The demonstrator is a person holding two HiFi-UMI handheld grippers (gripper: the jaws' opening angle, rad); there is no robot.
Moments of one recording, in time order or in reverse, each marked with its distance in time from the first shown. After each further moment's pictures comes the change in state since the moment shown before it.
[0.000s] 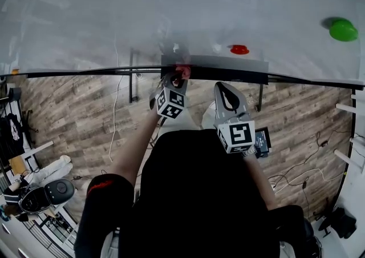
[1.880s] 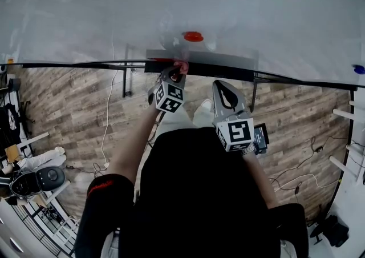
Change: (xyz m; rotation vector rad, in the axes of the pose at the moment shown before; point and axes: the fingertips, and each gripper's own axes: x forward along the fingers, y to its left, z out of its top) left arm 0.027 -0.046 0.036 -0.050 0.023 0.057; right arm -0.043 -0.055 -0.013 -0.009 0.004 0.064
